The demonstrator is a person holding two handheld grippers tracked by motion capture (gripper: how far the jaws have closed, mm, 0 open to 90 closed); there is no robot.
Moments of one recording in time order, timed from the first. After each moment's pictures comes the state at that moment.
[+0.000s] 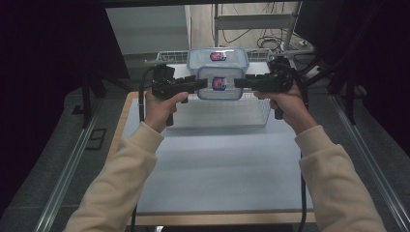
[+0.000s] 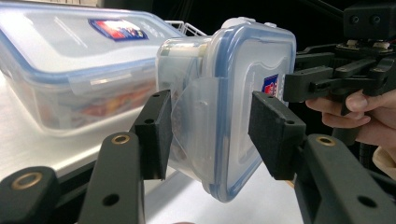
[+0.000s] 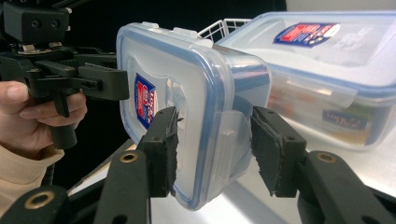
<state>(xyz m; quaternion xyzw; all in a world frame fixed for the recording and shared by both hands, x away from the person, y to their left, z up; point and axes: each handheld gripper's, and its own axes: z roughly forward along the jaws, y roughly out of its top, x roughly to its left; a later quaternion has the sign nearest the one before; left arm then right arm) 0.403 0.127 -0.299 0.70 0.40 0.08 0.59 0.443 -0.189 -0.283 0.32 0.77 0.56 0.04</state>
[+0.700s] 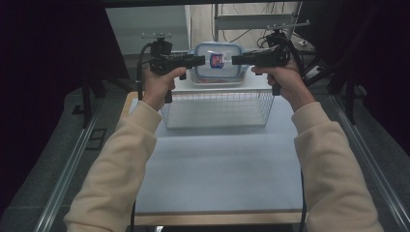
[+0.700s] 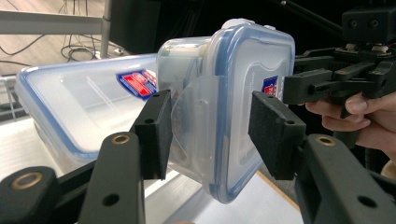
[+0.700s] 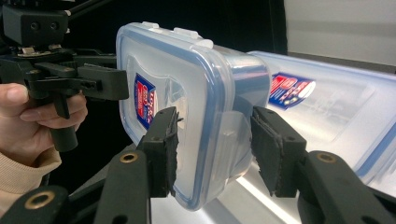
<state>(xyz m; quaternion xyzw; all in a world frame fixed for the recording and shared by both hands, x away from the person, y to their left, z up) 0.450 0.136 -0.266 0.68 0.40 0.08 0.60 0.492 -0.179 -0.246 0.32 0.77 0.56 0.03</state>
